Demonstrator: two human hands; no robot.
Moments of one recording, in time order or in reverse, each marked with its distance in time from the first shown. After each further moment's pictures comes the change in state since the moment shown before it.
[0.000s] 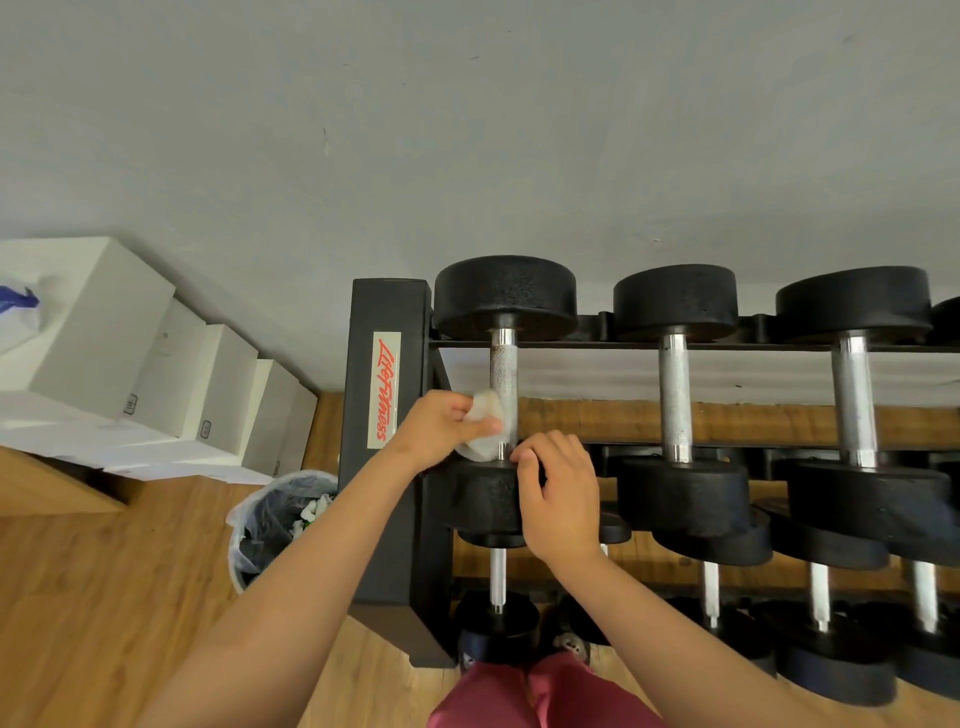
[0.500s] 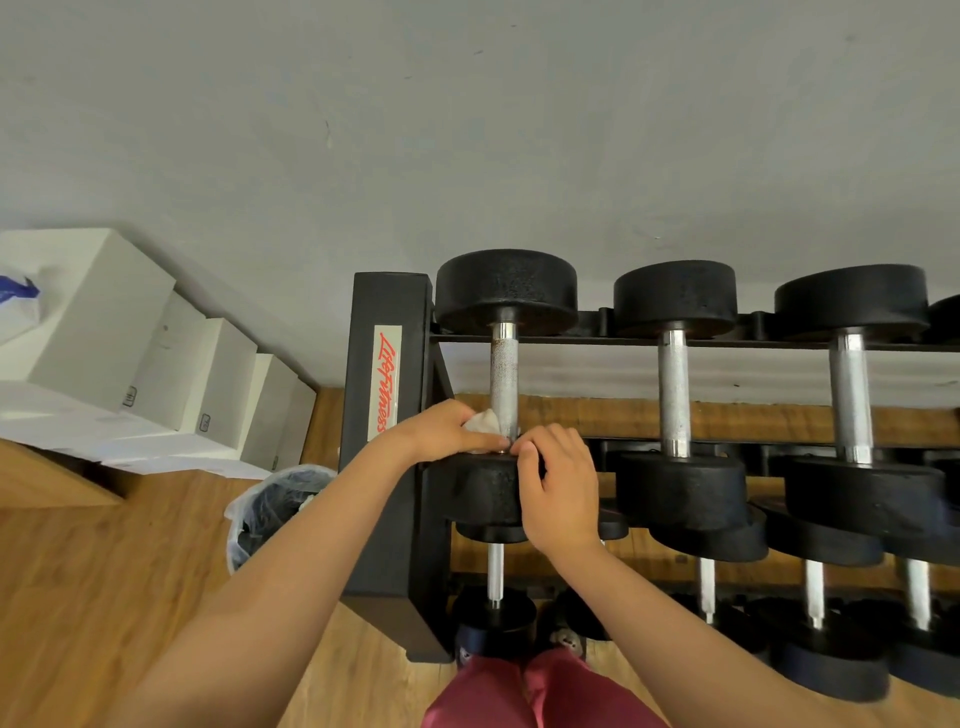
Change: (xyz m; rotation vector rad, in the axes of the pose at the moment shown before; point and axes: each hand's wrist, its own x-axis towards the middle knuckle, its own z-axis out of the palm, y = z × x) left_hand 0.000 0.006 -0.008 0.130 -0.329 -0.100; right_hand 0.001 -0.001 0.000 -0.011 -0.002 -0.003
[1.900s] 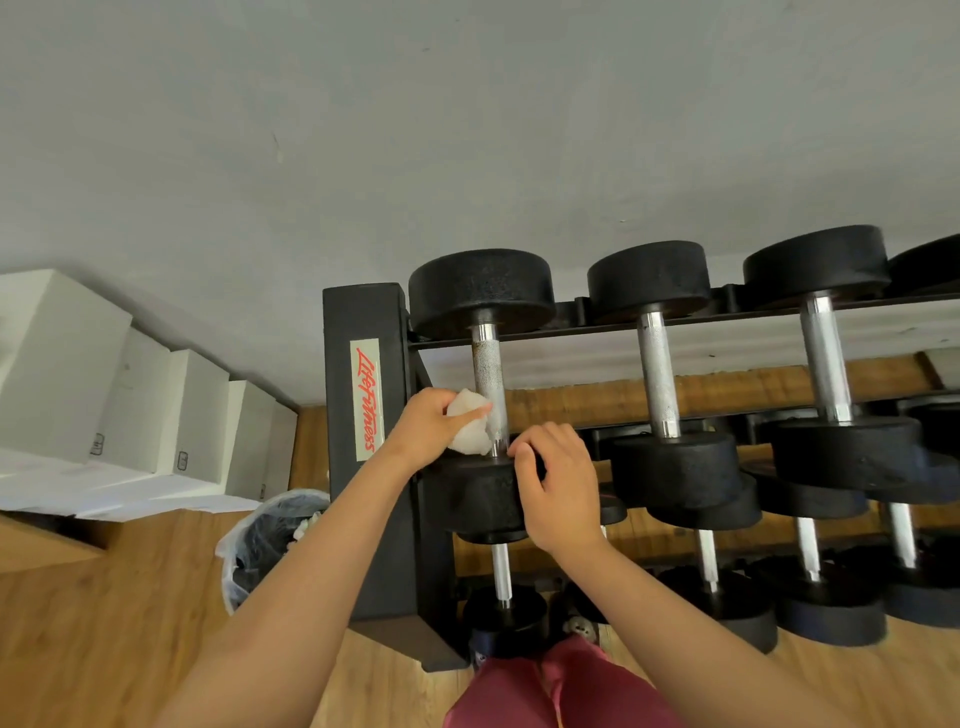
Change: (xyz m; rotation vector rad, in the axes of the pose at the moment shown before) left_hand 0.012 -0.003 0.003 -0.101 0.335 0.124; right_hand -0.001 -0.001 0.001 0.024 0.035 0.038
